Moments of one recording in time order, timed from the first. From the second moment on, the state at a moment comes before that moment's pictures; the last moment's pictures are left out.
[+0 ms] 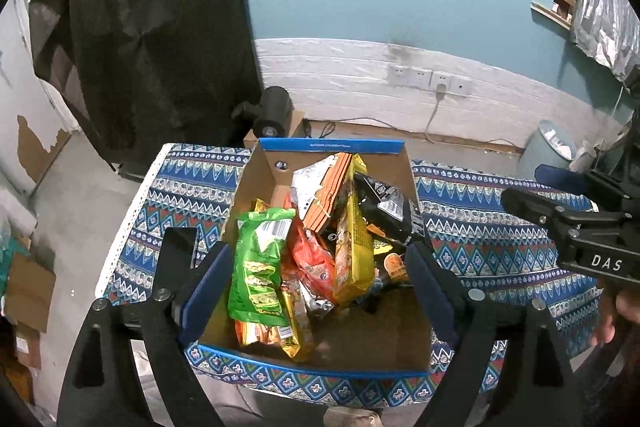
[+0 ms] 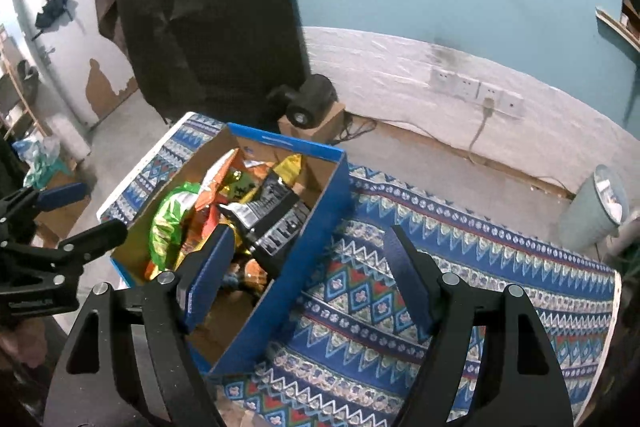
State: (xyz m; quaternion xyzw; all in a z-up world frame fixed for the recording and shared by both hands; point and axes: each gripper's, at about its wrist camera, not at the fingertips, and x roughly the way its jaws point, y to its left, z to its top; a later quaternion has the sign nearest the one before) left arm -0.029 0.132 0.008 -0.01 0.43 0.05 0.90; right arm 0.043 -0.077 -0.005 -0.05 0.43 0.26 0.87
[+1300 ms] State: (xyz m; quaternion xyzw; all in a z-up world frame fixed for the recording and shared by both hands) left arm -0.030 0.128 0.007 0.00 0.44 0.05 0.90; right arm 0.035 -0.071 0.000 -0.07 0.42 0.26 0.87
